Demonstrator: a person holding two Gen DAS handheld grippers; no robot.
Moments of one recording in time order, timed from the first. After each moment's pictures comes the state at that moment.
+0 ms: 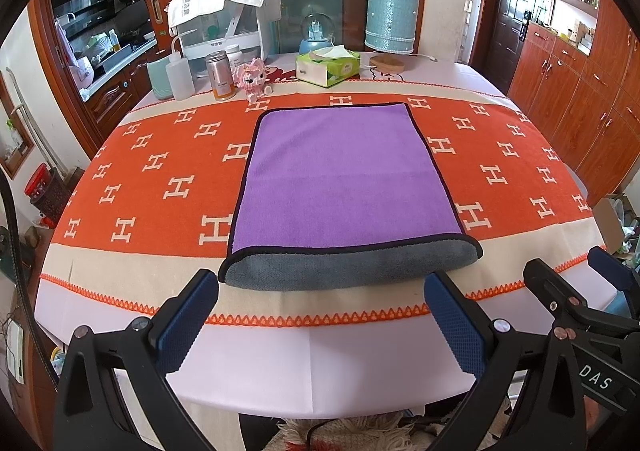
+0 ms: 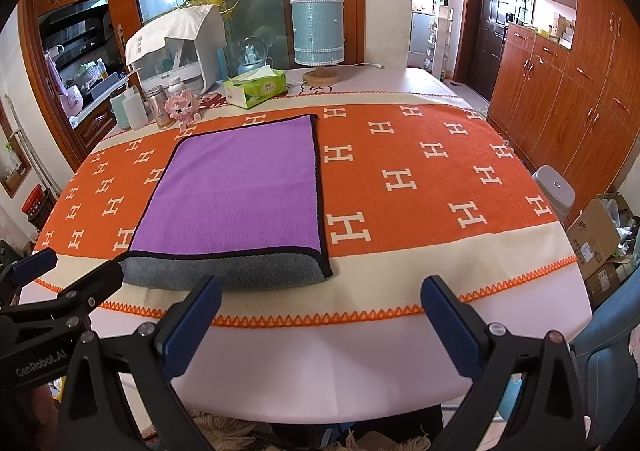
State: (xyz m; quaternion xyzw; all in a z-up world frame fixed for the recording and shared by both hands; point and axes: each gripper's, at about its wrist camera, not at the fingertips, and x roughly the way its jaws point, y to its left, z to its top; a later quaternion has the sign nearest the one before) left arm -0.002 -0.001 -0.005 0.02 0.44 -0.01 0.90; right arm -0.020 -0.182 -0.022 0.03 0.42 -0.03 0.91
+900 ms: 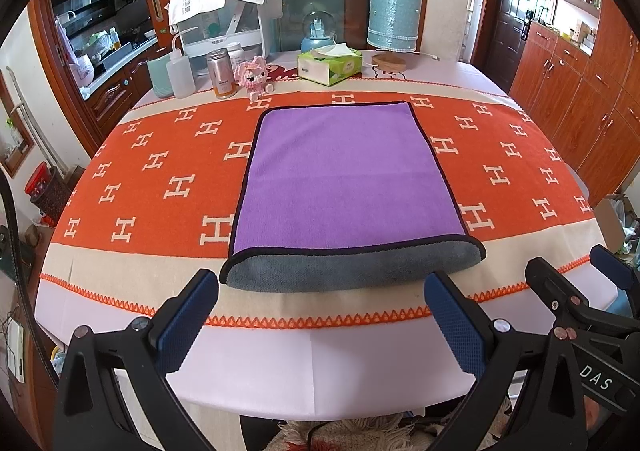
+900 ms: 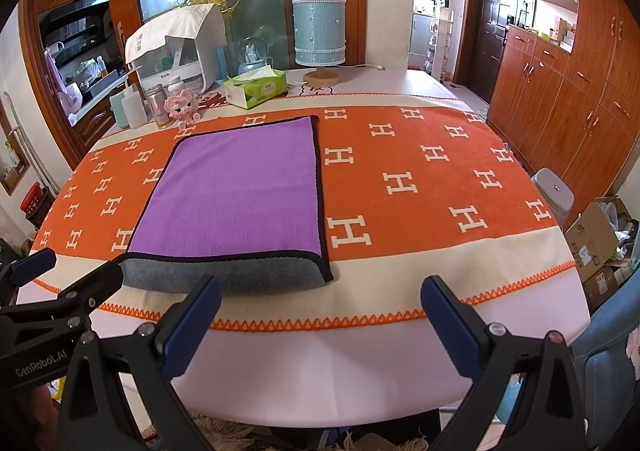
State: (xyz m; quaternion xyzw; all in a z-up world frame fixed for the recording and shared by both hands) left arm 0.001 0.002 -0.005 0.01 0.44 -0.01 0.90; right arm -0.014 -0.180 -0.018 0.03 0.42 -0.03 0.91
